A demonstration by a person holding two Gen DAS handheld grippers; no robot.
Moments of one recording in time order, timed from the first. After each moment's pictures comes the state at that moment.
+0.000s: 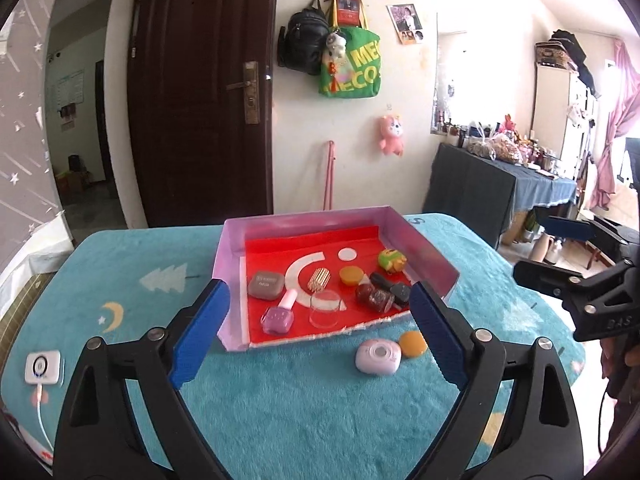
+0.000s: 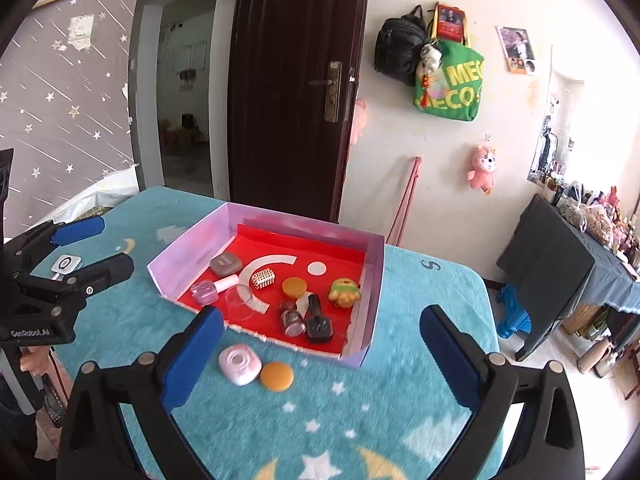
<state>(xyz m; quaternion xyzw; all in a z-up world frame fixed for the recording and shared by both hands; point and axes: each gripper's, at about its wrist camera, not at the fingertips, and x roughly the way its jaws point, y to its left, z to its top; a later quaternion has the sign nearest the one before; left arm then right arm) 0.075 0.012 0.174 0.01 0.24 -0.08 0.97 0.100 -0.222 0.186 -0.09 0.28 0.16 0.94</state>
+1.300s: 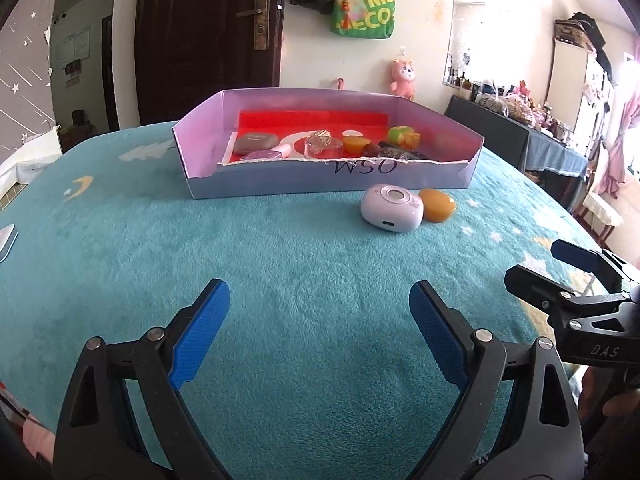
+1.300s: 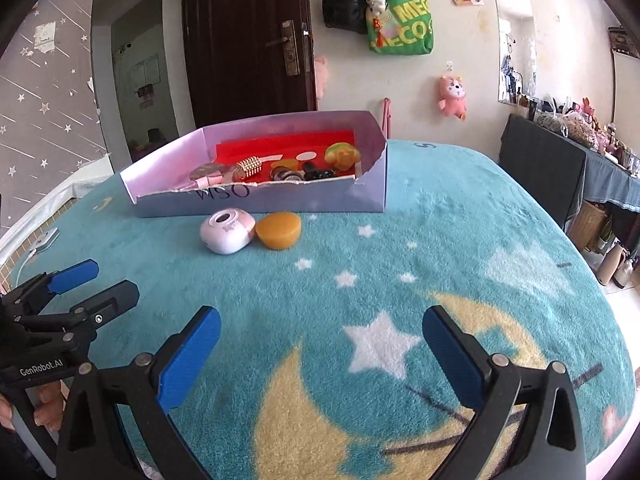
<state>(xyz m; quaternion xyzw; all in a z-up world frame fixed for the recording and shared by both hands) 0.050 0.000 0.028 -0.01 0.32 -0.06 0.95 0.052 -0.227 0.019 0.00 0.32 0.11 0.94</state>
